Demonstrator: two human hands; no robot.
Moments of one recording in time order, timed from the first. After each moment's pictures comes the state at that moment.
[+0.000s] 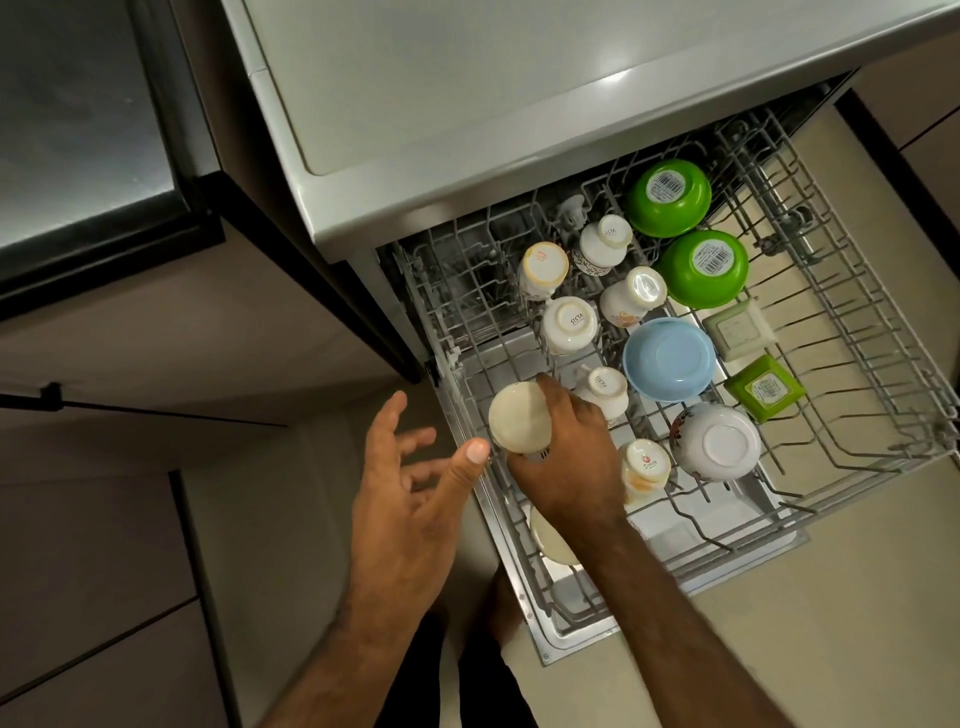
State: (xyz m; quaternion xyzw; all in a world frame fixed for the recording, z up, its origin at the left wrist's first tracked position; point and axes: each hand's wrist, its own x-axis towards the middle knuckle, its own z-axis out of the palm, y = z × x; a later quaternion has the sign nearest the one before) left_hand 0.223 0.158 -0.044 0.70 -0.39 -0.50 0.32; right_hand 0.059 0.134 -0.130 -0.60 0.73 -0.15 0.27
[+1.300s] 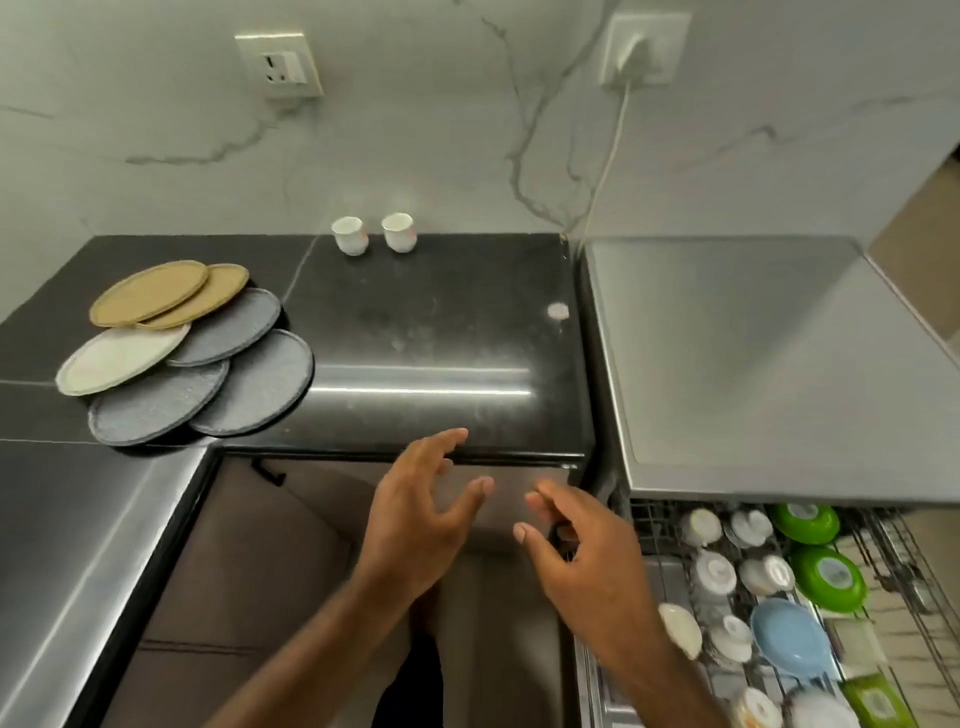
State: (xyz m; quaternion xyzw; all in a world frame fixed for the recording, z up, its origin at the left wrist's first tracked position) left_hand 0.458 0.176 0.233 0.73 -0.52 -0.20 0.40; right_hand 0.266 0.141 0.222 -0.72 0.48 -0.30 0.39
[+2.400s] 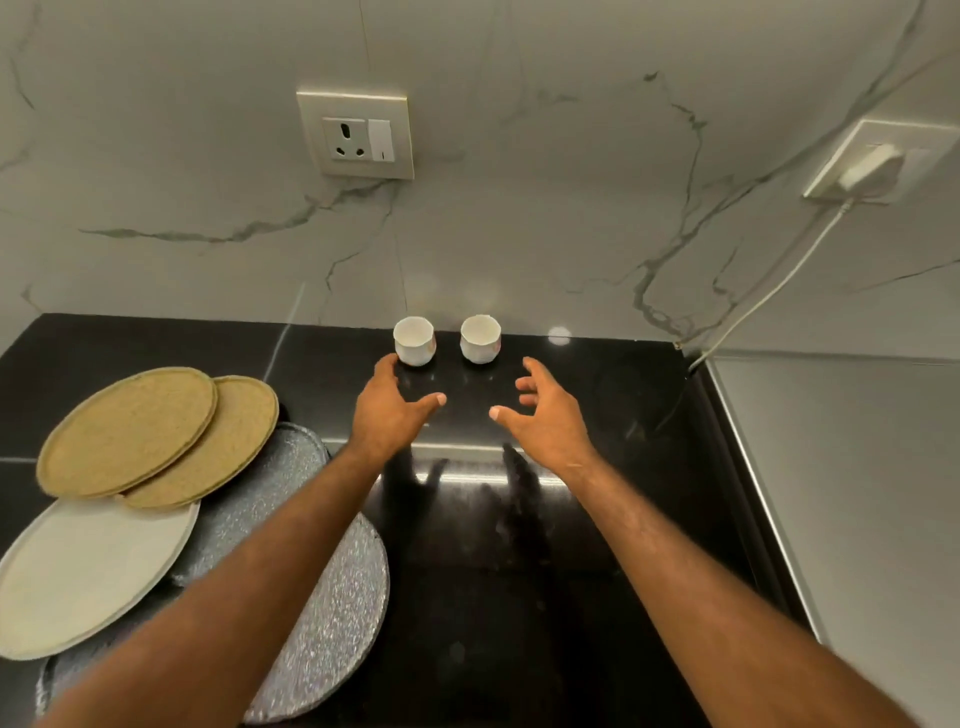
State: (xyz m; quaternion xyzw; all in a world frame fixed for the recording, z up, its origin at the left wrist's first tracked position) left_hand 0.853 -0.181 0.184 0.81 -0.37 -0.29 0.35; right_hand 0.644 -0.235 0.200 -0.69 0.54 -0.22 0.43
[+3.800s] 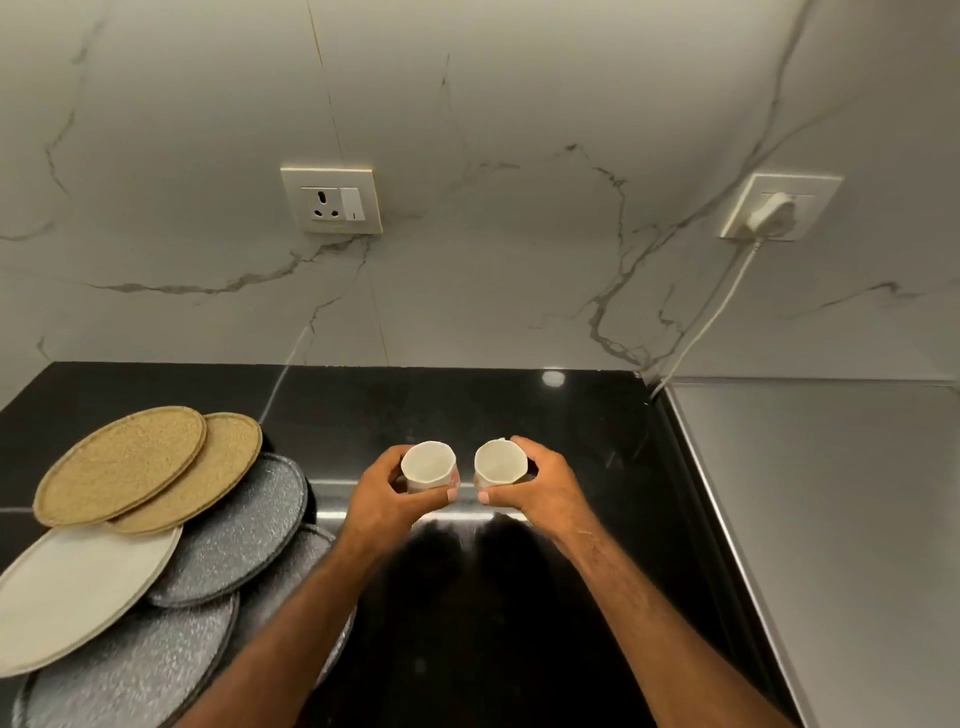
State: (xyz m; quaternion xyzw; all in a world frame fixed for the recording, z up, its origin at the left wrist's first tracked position) left_hand 0.779 -0.096 0.180 0.69 -0.40 -0.38 0.46; right_hand 0.572 -0.183 0.208 -0.64 0.51 -0.24 0.52
